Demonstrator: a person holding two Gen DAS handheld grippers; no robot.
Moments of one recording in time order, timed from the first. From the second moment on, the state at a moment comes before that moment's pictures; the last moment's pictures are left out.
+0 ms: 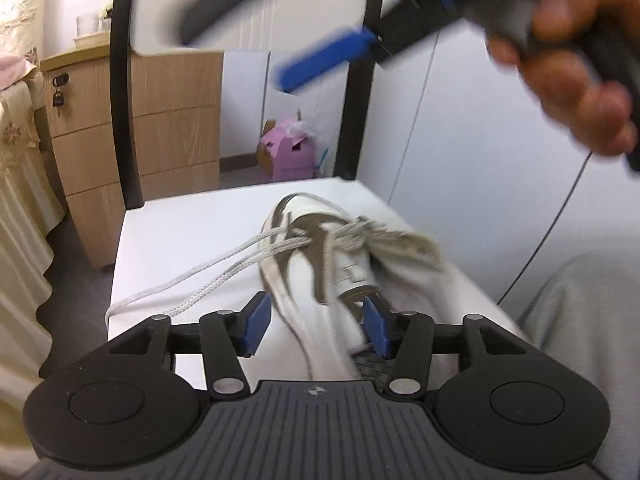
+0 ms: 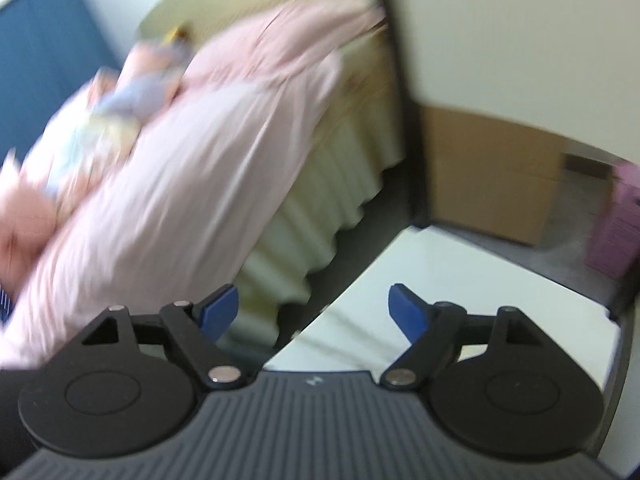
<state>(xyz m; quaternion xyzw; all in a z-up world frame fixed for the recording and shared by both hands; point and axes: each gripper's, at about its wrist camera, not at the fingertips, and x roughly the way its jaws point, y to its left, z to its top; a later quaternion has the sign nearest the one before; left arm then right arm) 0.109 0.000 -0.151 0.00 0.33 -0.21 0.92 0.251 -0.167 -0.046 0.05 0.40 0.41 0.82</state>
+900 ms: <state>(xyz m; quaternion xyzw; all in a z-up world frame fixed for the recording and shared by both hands) 0.173 0.082 -0.174 -0.48 0.38 0.01 0.79 0.163 -0.279 -0.153 0.20 0.34 0.29 0.87</state>
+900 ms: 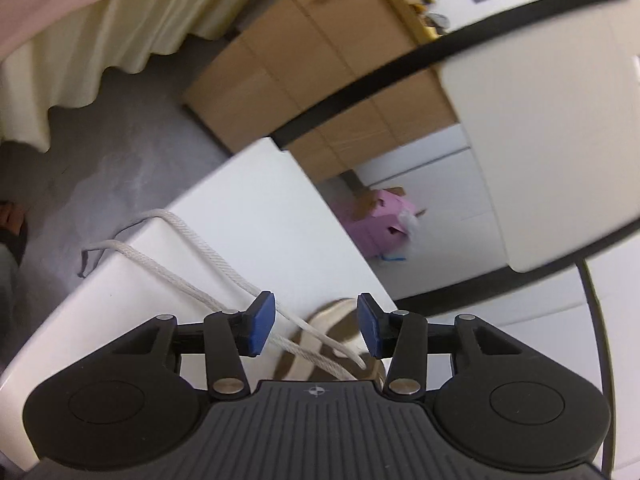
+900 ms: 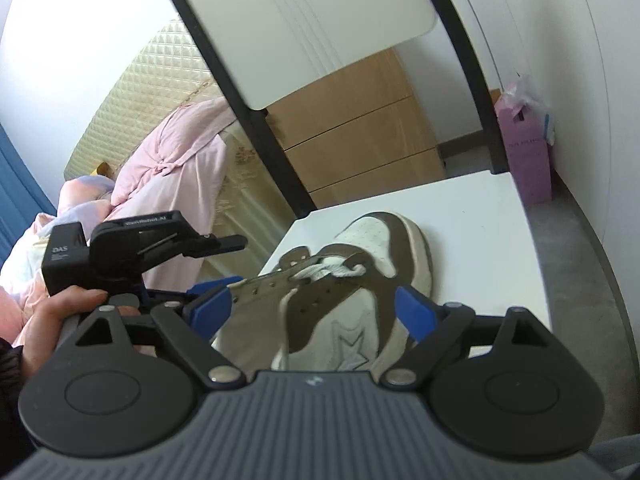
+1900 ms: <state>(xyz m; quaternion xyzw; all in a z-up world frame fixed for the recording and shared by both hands) 0.217 0.072 -0.169 -0.39 0.39 0.07 0.84 0.174 -0.331 -0.155 0.32 0.32 0.27 0.85</state>
